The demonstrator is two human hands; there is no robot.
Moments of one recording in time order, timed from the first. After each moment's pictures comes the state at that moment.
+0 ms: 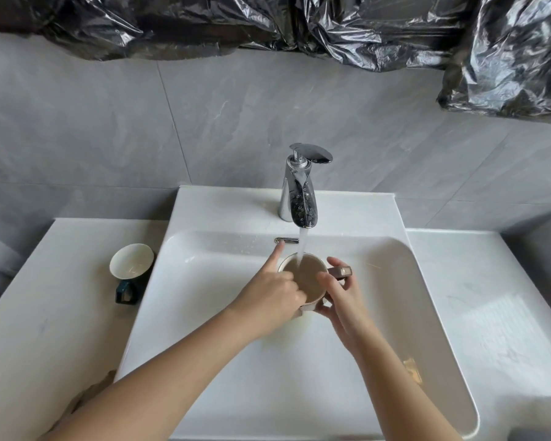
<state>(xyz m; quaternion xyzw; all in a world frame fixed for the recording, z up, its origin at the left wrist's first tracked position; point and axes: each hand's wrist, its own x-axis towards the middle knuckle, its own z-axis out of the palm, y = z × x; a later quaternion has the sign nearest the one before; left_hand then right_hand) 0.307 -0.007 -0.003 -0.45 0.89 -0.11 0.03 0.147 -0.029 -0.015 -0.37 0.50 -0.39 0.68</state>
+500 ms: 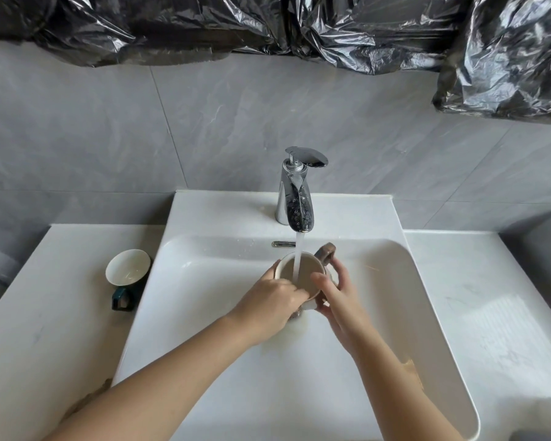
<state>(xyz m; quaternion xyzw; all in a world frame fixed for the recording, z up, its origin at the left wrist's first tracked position) 0.306 -0.009 -0.013 -0.46 0.89 -0.01 -0.06 0.148 -0.036 -0.013 -0.39 0.50 -0.37 0.68</state>
